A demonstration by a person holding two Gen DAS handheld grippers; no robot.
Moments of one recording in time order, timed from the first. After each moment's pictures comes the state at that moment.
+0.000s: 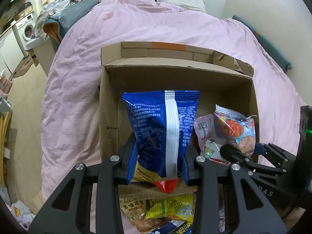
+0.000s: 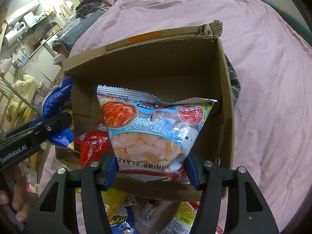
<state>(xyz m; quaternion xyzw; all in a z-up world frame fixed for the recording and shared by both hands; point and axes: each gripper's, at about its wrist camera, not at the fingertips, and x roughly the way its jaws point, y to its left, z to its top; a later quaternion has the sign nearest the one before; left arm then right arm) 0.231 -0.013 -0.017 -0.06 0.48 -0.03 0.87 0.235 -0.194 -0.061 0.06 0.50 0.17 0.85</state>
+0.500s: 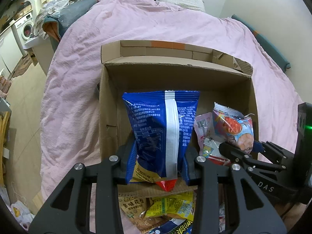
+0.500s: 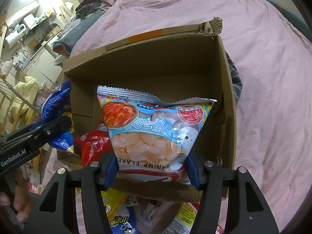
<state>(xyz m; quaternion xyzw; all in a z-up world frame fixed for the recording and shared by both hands) 0.229 -0.013 -0.018 -0.06 0.49 -0.04 0.87 0.237 -0.196 -0.062 0.06 0.50 0.18 0.84</state>
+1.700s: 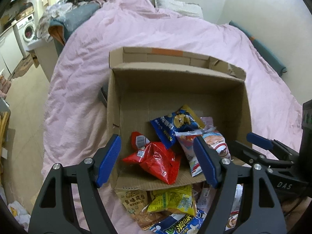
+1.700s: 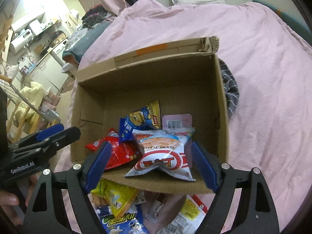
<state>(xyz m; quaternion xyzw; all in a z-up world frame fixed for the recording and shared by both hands) 0.207 -0.005 -0.002 -0.07 0.46 -0.04 0.89 0.217 -0.203 -0.035 0.09 0.47 0.19 0.86</state>
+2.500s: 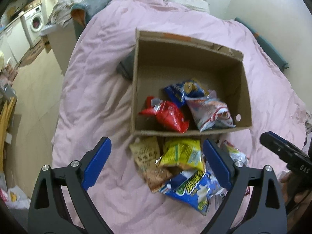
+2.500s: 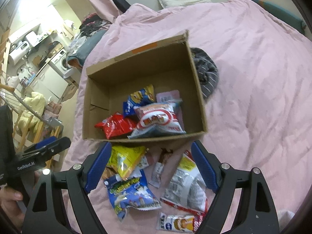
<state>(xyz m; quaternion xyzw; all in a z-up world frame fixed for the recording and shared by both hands) 0.130 0.018 -0.011 -0.08 0.49 -0.01 0.87 0.137 -0.240 -0.029 0.12 0.47 0.16 0.86</state>
